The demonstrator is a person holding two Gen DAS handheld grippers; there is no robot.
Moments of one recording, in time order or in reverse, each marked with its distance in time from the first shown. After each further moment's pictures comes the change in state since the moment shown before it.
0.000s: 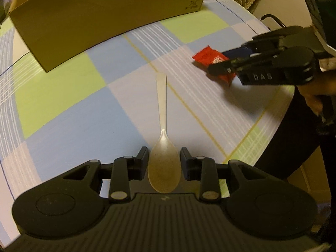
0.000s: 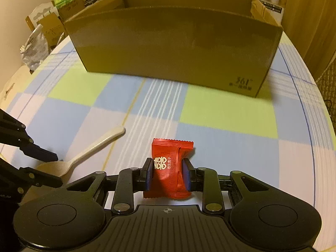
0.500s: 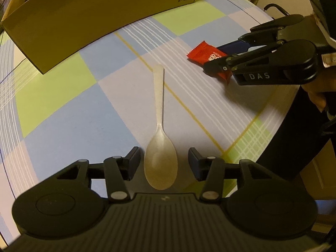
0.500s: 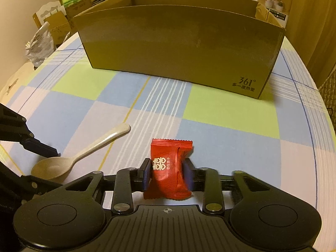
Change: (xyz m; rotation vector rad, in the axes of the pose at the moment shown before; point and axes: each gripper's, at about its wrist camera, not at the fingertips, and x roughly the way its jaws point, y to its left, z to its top) left arm 0.010 -0.013 0.004 0.030 0.007 0.082; right arm 0.000 -0.002 -0.013 -0.027 -0.046 -0.002
